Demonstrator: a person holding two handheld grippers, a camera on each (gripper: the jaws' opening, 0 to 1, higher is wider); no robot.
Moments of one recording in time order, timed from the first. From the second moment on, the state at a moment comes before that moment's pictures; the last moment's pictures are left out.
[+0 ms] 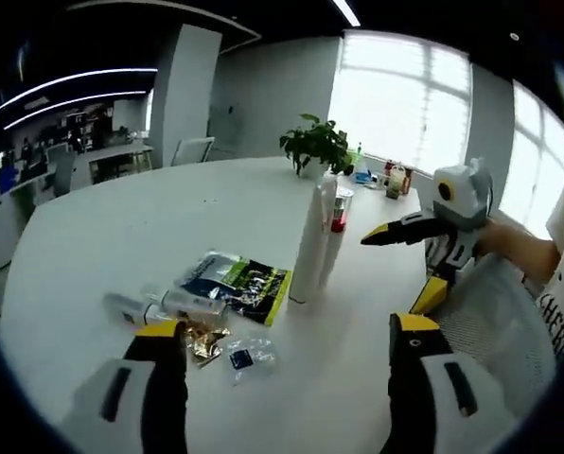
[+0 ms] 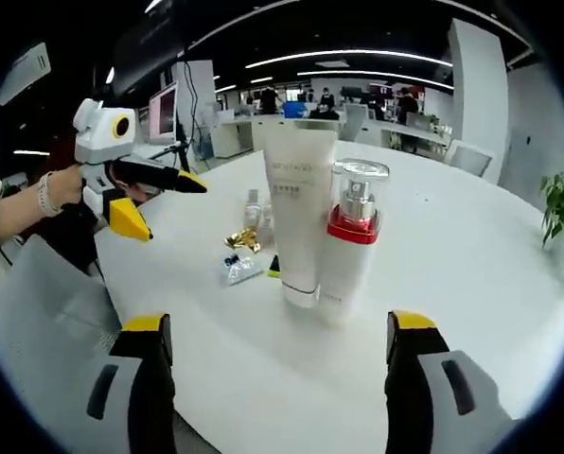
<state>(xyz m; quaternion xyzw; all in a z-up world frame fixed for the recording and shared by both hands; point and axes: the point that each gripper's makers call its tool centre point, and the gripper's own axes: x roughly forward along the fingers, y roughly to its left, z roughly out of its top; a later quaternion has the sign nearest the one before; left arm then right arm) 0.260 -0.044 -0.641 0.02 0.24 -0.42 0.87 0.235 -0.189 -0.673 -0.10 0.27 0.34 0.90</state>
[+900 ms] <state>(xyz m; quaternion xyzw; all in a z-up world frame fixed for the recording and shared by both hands) 0.229 -0.006 -0.624 0.01 0.23 -0.39 0.89 0.223 -0.172 -0.636 -0.13 0.23 0.32 0.91</state>
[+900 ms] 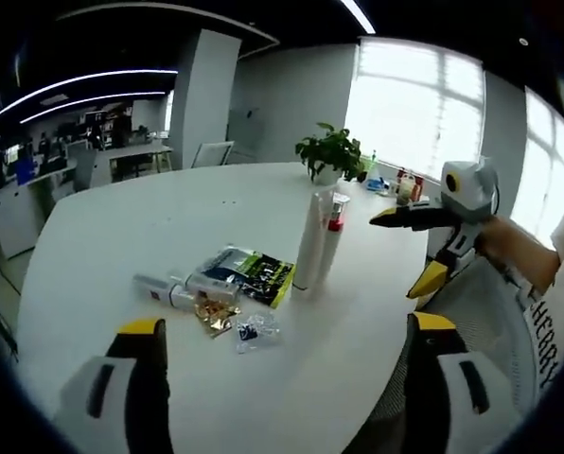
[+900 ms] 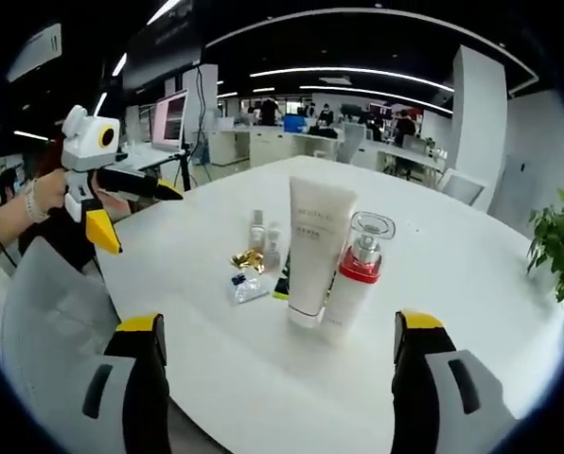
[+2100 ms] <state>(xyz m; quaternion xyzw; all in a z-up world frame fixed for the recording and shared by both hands) 0.213 0.007 -0.627 0.02 0.23 -0.34 0.91 0.210 -0.177 -0.635 -0.13 0.24 0.33 0.90</state>
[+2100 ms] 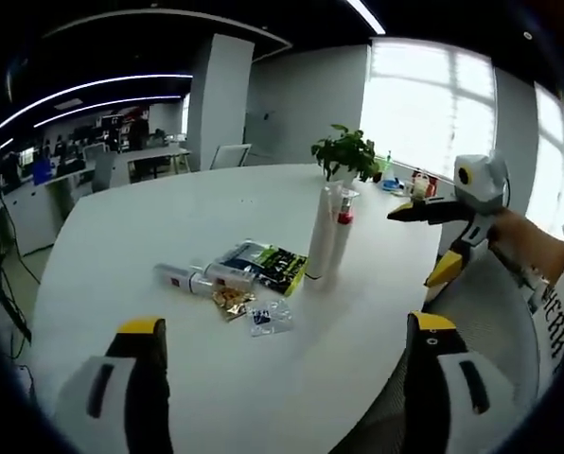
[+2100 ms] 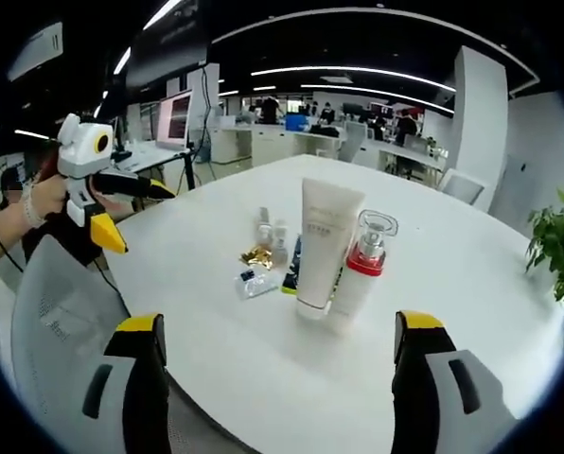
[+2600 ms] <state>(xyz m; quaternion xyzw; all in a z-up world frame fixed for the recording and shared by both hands) 0.238 0.002 -0.622 0.10 0.23 -0.33 0.91 0.222 -0.186 -0.637 -0.13 0.23 0.37 0.89</state>
